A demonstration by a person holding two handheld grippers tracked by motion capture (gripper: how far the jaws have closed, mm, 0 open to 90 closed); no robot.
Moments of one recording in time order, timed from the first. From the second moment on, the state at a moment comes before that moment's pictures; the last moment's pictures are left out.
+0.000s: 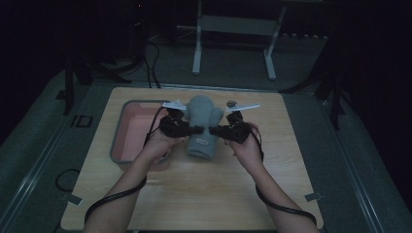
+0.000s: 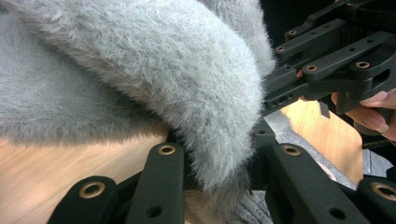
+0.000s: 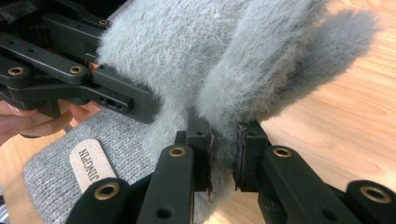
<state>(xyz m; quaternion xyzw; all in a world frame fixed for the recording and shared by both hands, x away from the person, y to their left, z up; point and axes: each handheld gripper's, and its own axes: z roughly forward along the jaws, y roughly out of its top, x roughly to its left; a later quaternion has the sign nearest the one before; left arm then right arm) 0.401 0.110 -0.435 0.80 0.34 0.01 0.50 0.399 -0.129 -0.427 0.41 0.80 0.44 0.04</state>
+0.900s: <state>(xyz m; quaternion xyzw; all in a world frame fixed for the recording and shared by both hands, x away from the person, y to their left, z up) 0.387 0.230 -0.416 0.80 0.39 0.06 0.46 0.413 0.001 -0.420 0.37 0.81 0.45 -0.01</state>
